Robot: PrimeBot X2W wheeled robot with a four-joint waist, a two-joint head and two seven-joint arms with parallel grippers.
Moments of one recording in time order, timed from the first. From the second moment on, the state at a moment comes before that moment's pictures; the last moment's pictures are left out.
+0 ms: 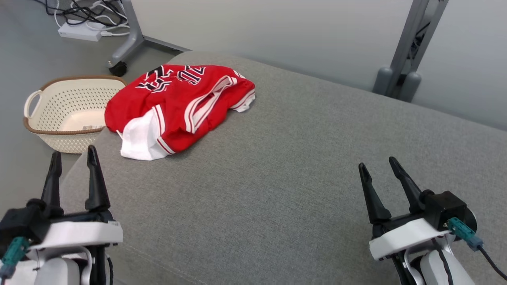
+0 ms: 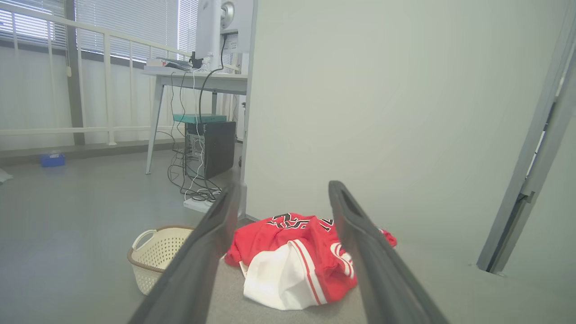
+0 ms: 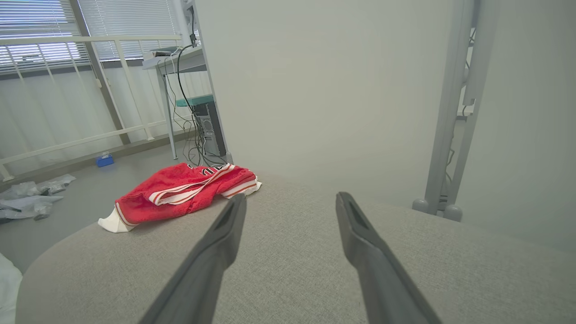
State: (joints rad) left arm -0.10 0.05 0.14 0.13 -0.24 -0.03 -0.26; right arm -0.18 -0.05 0.16 0.29 0.19 0.13 -0.26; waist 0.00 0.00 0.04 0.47
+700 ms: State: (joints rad) left arm -0.86 0.28 0.16 0.99 -0.26 -0.12 -0.08; right arm -0.38 -0.13 0.23 0.21 0.16 0.13 -0.26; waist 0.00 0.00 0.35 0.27
